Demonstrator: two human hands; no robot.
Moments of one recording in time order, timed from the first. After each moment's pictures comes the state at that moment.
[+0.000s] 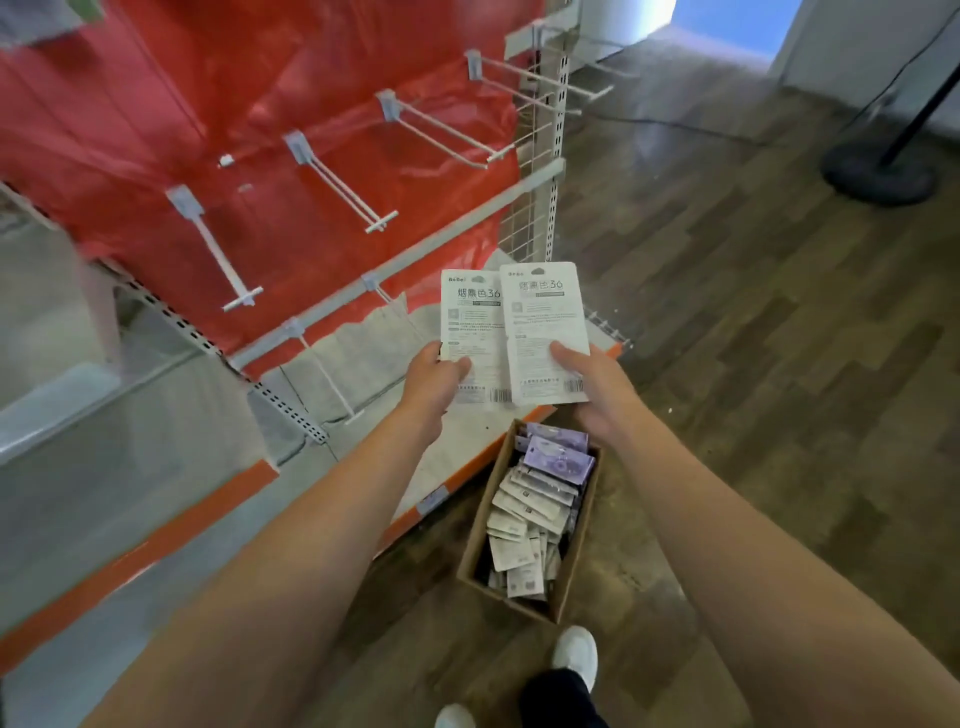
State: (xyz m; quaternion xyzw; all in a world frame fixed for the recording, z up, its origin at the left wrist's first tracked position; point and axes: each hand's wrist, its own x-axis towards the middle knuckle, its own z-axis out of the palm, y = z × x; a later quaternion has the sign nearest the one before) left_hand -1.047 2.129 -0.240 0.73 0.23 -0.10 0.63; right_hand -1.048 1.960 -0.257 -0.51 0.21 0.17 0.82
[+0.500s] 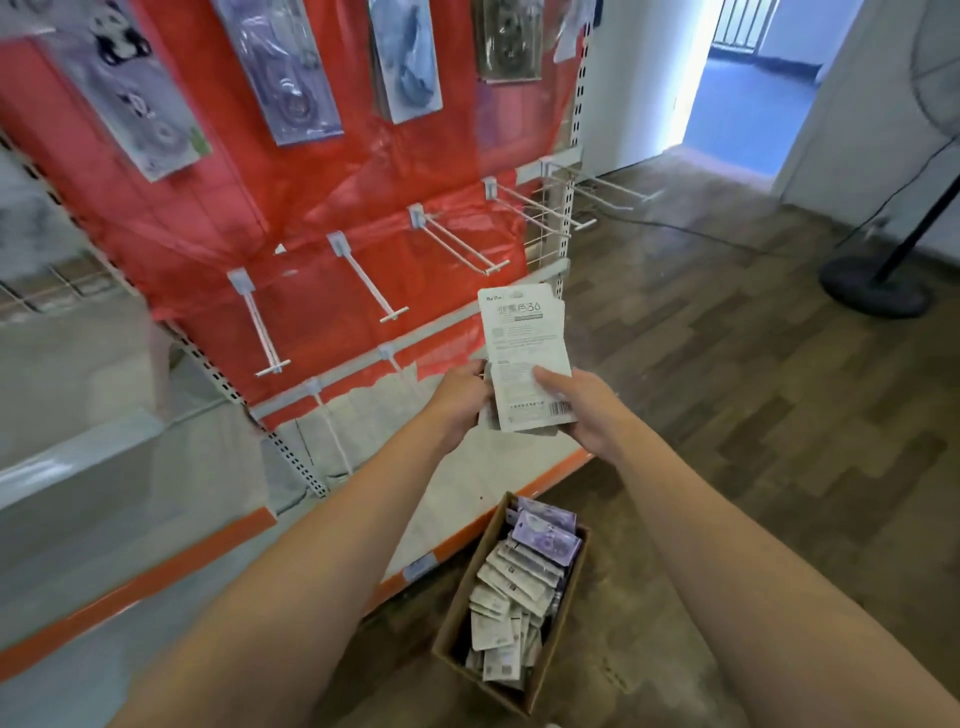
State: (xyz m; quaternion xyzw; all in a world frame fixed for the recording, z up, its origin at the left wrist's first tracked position) left_hand -1.031 2.073 -0.154 0.75 0.13 -0.12 0.64; right_hand -1.025 1.926 -0.163 -0.59 0.06 0.24 0.77
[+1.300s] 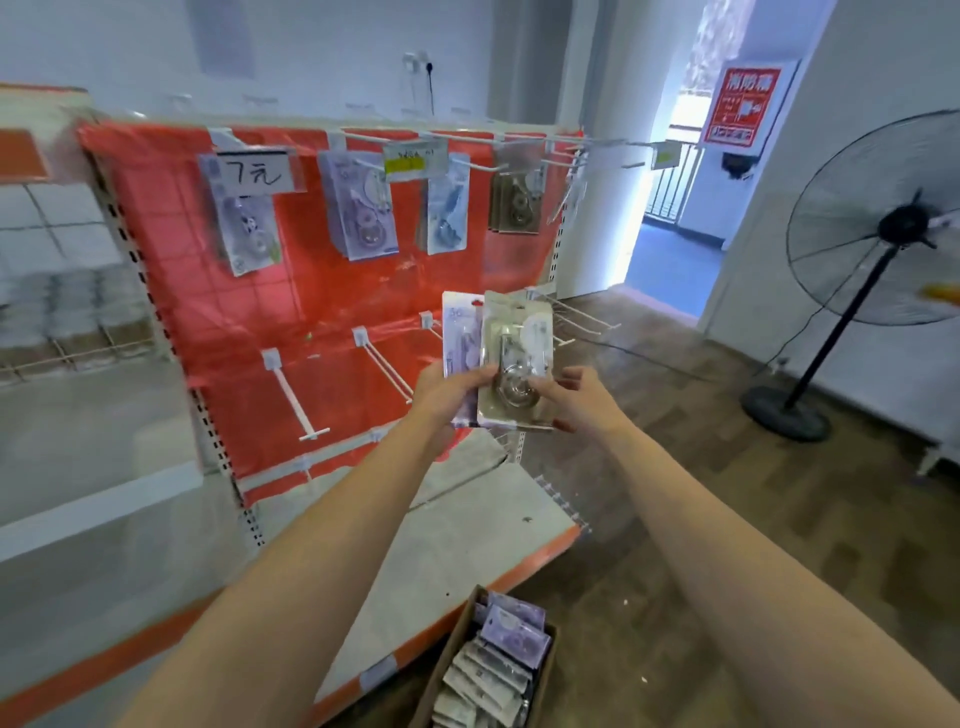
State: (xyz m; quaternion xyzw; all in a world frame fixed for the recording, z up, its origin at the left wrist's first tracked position) left_hand -1.050 2.123 -0.051 0.54 0.06 0.00 0.84; right_hand -1.049 1.959 -0.044 -0.80 0.02 0.00 0.60
